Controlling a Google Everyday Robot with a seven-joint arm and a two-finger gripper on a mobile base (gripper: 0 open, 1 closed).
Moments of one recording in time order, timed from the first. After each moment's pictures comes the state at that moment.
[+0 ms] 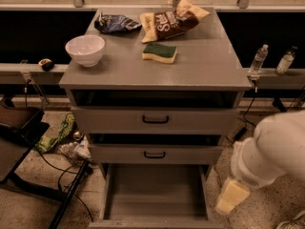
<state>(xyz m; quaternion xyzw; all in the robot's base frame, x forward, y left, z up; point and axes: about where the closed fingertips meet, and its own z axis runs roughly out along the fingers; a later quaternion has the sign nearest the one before) 0.393 -0.211 0.718 -0.52 0.84 -0.03 0.13</state>
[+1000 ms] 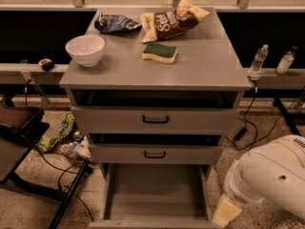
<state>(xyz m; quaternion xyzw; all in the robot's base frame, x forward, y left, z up) 0.376 -0.219 0.647 -0.50 0.86 -0.05 0.11</state>
